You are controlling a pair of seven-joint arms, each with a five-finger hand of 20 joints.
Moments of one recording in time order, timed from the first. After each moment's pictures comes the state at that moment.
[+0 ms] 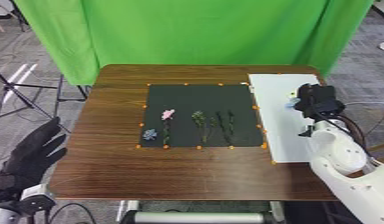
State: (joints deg) left arm 144.8 -64.5 -119.2 -128.4 46.6 0.4 1.8; right arm -82.1 -41.2 61.8 -94.4 -137.3 16.6 27.5
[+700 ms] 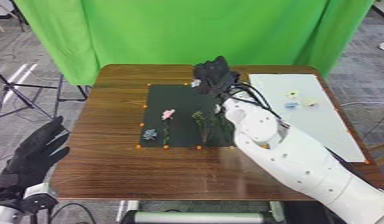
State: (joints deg) left arm 144.2 -63.9 -118.5 -128.4 46.5 0.5 1.4; right arm -56.0 -60.2 36.1 -90.6 -141.2 9.0 16.4
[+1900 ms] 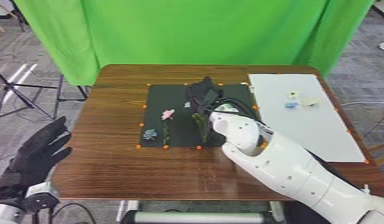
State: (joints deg) left arm 143.8 -63.1 -118.2 -128.1 46.5 0.4 0.6; right arm -56.1 -64.1 32.3 -85.9 -146.0 -1.4 17.0
